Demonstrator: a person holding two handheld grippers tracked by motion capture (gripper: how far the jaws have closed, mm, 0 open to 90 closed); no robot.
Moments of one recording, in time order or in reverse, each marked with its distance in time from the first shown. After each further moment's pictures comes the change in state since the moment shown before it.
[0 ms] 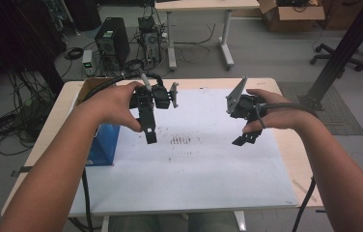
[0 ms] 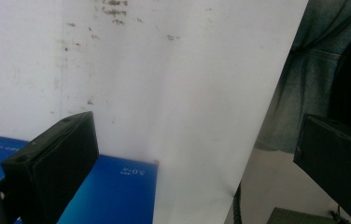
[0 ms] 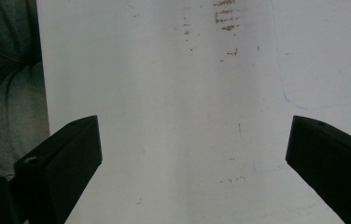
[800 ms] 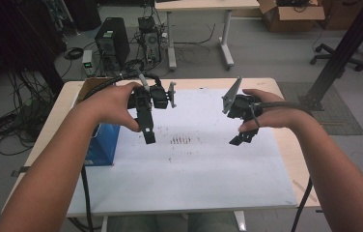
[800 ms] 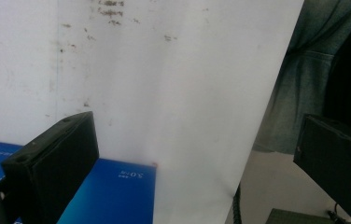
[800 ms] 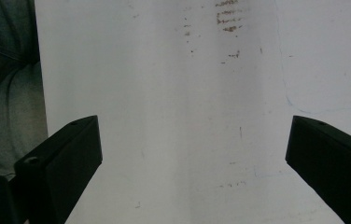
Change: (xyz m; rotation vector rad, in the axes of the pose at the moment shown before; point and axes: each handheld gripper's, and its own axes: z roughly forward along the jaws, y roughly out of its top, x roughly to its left) left arm 0.004 -0.003 0.001 -0.011 -0.018 0.011; right arm -0.003 0.006 0.006 0.017 0.013 -0.003
